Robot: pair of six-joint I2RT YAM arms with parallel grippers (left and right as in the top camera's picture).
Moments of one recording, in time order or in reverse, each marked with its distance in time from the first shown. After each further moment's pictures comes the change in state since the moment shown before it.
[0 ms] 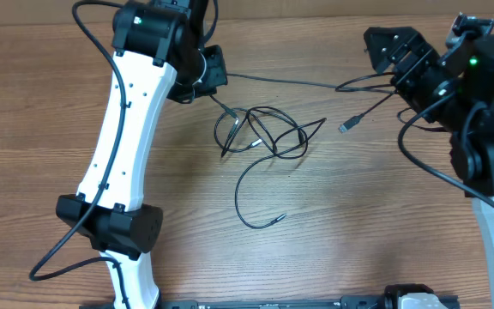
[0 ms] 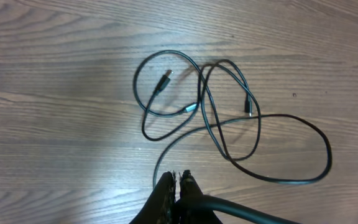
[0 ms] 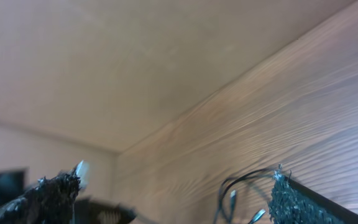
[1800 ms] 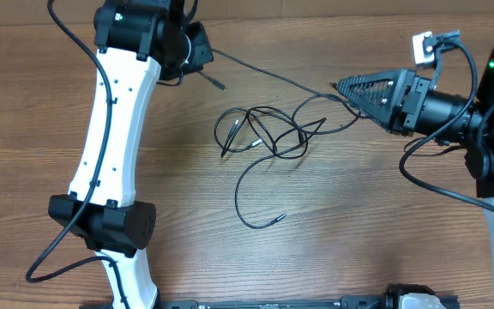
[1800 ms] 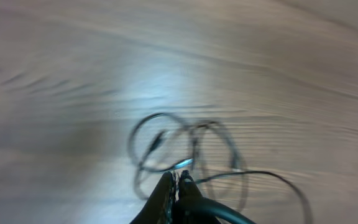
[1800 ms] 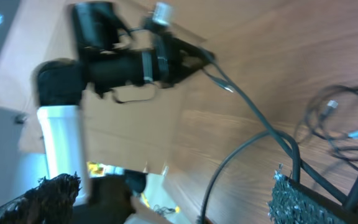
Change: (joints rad) left arm 0.063 0.000 -0.001 0.209 0.013 -0.002; right arm -0.072 -0.001 0.002 -0.198 -0.674 -0.232
